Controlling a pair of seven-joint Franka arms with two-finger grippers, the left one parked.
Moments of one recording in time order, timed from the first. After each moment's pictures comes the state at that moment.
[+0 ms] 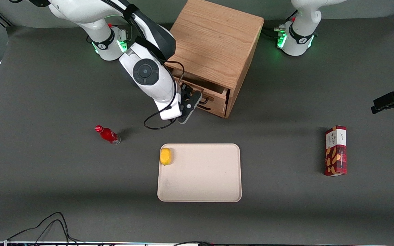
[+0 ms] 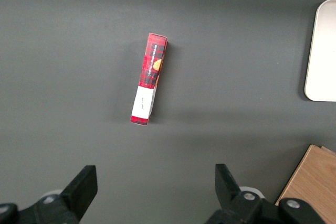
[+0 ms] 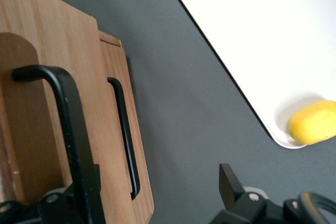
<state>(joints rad) 0.25 0.45 0.50 -1.64 0.00 2.03 -0.24</state>
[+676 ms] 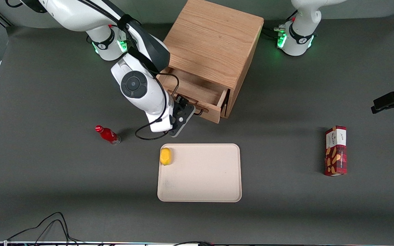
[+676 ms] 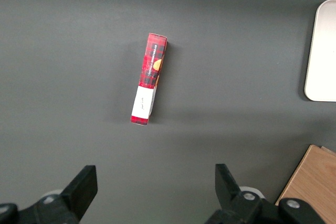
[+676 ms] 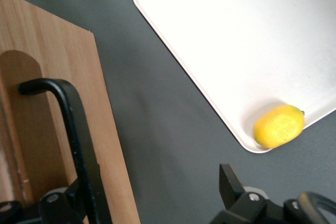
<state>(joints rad) 0.24 0.49 0.44 -1.55 0.00 2.02 -0.24</state>
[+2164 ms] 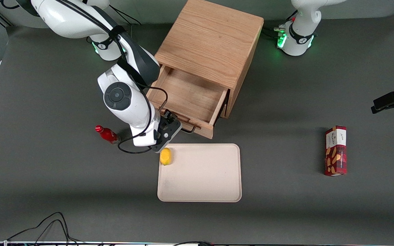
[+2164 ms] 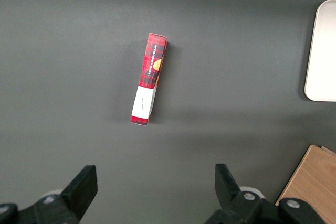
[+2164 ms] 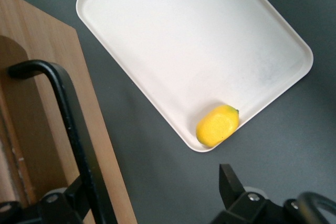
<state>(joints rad) 0.24 0.53 0.37 -1.47 -0.06 2.02 -0.24</state>
